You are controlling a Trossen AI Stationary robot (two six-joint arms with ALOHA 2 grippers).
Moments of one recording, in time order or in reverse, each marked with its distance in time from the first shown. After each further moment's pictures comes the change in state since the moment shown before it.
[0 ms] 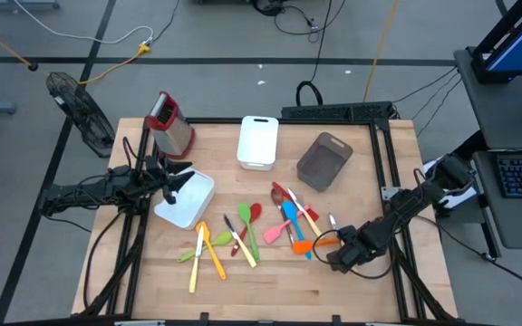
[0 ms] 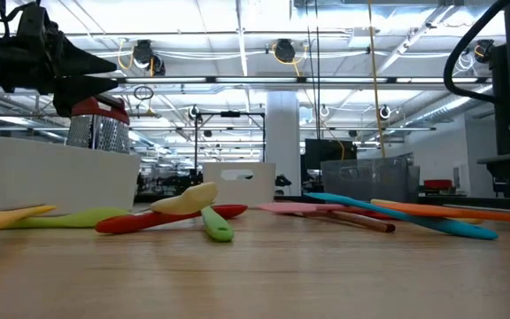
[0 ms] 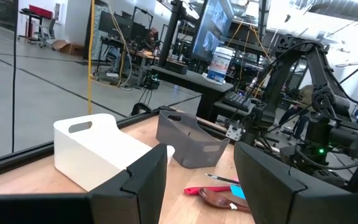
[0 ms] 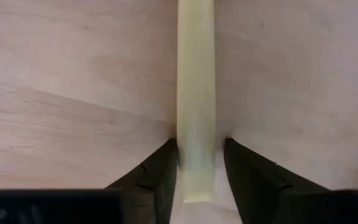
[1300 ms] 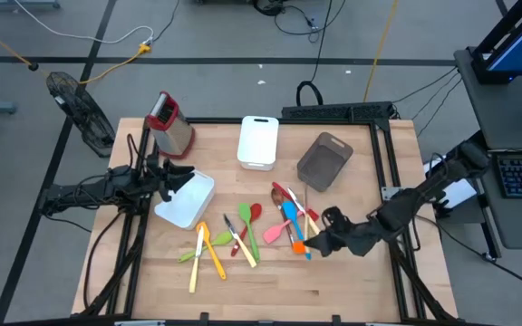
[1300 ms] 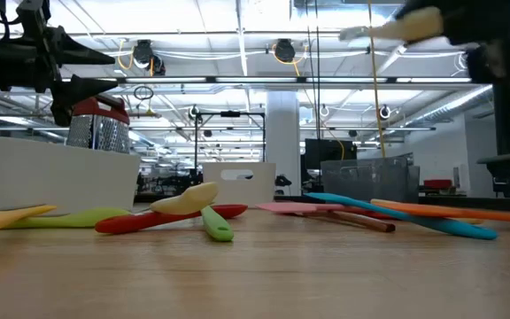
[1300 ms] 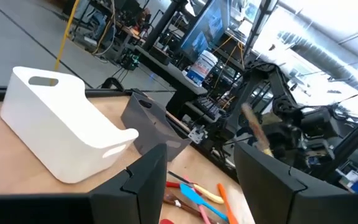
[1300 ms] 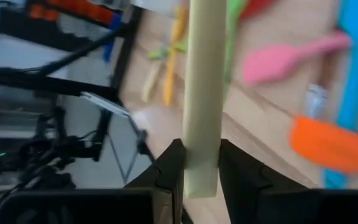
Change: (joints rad) left arm 0.000 0.000 0.000 0.001 0.063 -0.342; right arm -0.095 -0.312 0.006 0.534 0.705 -0.488
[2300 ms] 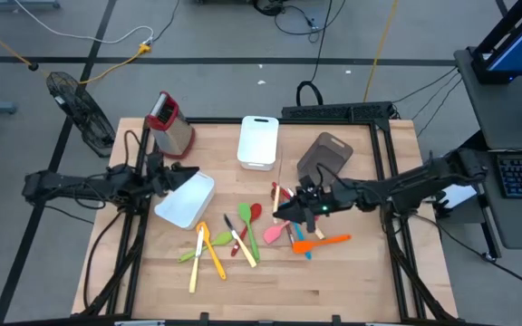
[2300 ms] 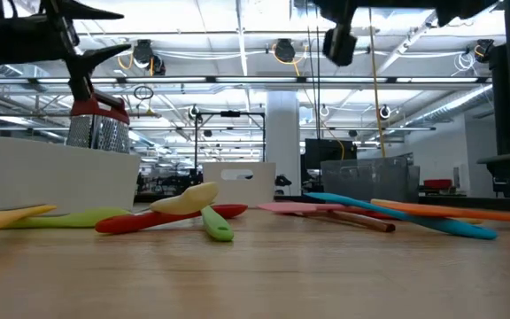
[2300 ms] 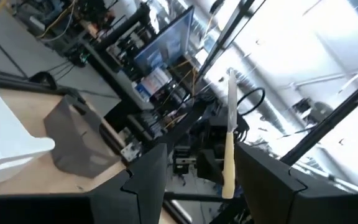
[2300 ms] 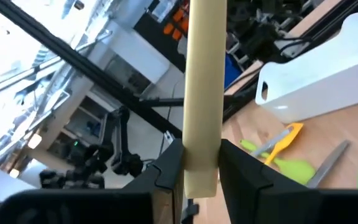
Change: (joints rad) left arm -0.078 0.359 0.043 0.487 0.024 -0.217; right arm -0.404 0.134 0.000 0.681 -0.431 -0.643
